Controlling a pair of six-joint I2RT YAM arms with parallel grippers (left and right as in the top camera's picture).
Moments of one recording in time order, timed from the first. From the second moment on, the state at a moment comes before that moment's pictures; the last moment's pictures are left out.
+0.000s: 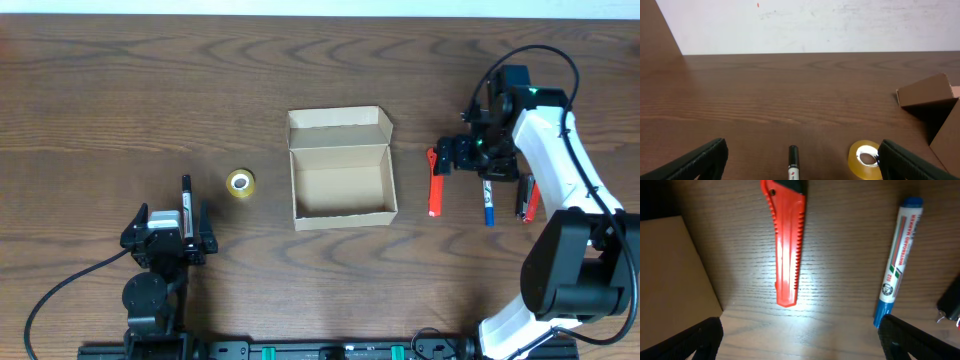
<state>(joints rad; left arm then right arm) 0.02 0.08 0.02 -0.11 -0.04 0.04 -0.03 1.81 1.41 -1.16 -0.12 0.05</state>
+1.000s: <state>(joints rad) 0.02 0.08 0.02 -0.11 -0.03 0.04 0.04 2.06 1.41 -1.00 -0.09 0.12</state>
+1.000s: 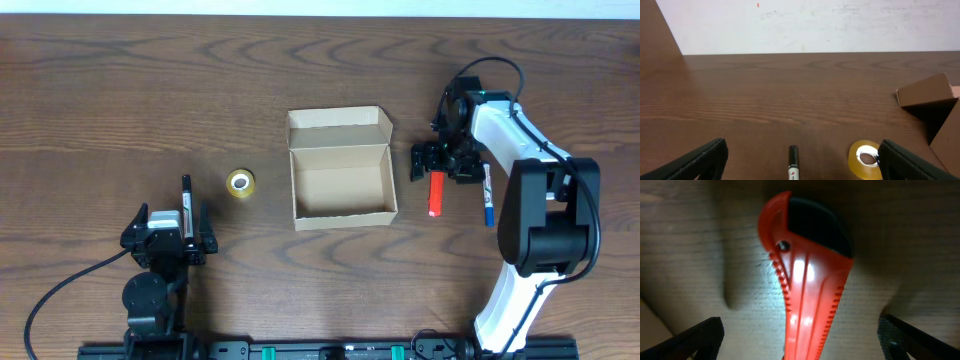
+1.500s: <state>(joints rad) 0.02 0.08 0.02 -0.11 -0.04 0.04 0.03 2.06 1.41 -0.99 -0.02 0.16</state>
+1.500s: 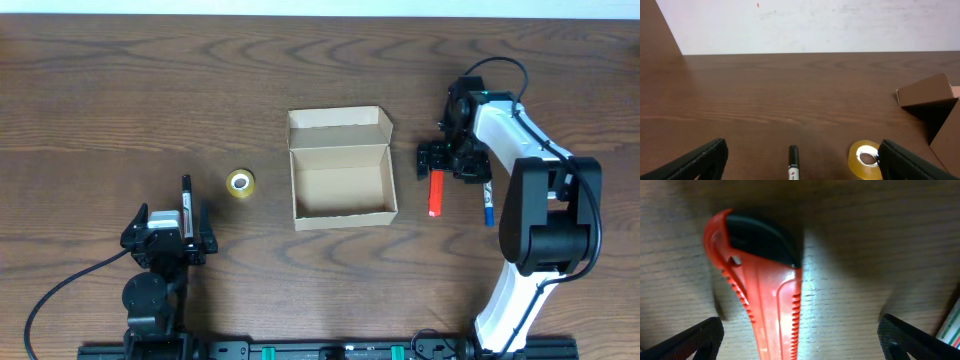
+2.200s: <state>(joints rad) 0.02 0.08 0.02 -0.11 -0.04 0.04 0.03 2.07 1.41 -0.97 -0.02 0.17</state>
